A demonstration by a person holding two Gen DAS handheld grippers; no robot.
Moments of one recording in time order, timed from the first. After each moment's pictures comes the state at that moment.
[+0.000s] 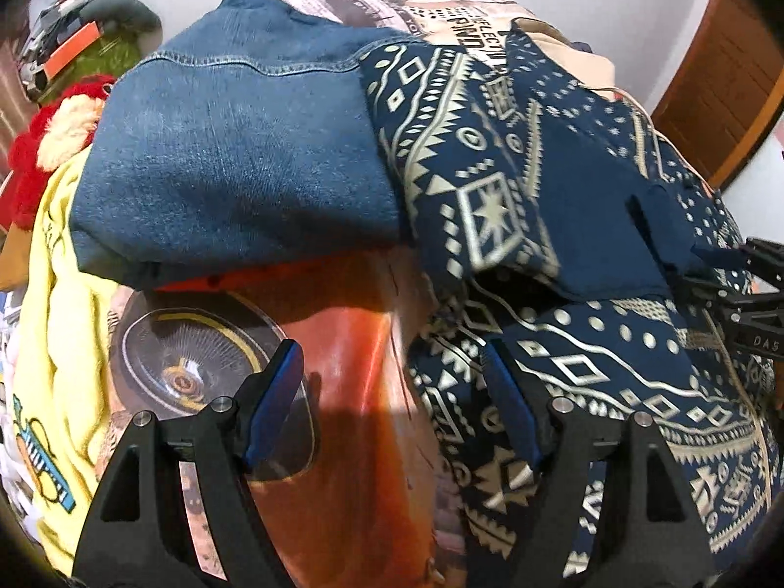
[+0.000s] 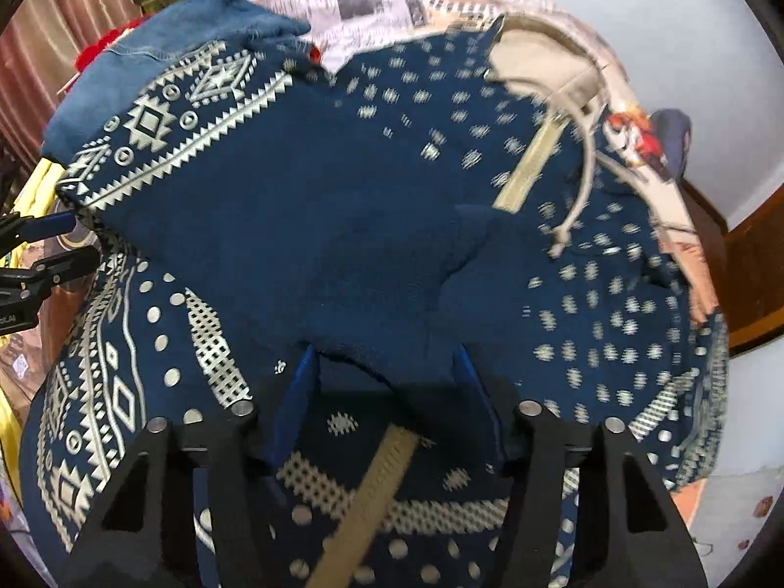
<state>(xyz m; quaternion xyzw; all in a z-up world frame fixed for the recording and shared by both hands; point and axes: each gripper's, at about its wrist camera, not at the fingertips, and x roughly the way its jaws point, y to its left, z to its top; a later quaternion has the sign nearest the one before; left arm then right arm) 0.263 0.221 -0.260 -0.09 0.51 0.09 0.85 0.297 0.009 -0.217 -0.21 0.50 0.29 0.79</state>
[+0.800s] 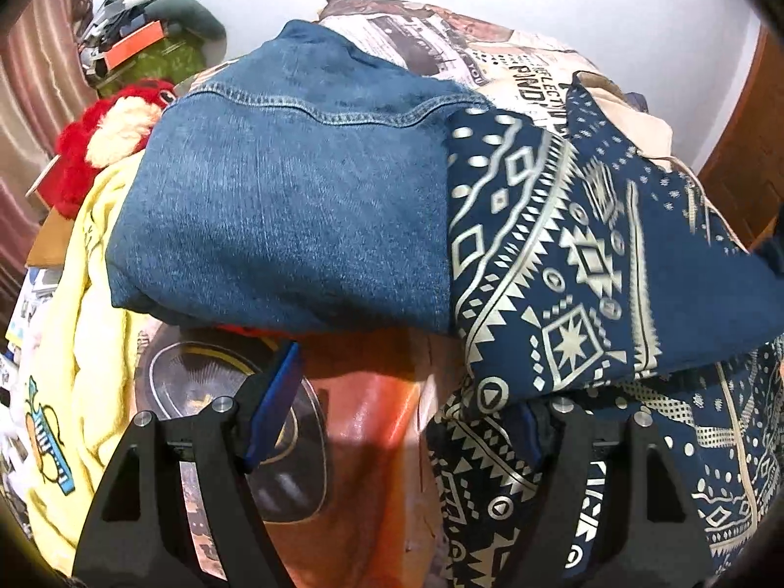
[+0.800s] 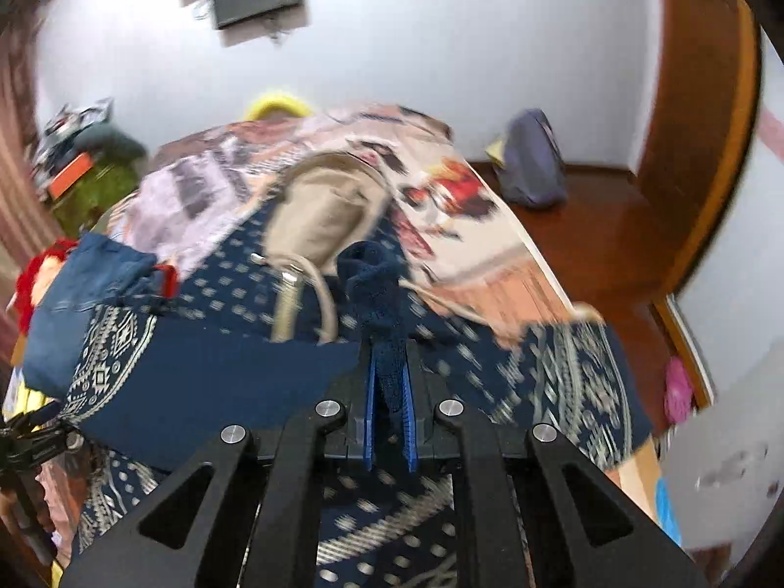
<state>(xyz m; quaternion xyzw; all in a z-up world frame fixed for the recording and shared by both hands) 0.279 0.229 -0.250 -0.11 0.46 0.18 0.86 0.342 -0.124 -0.138 -0.01 0.41 0.14 0.90</state>
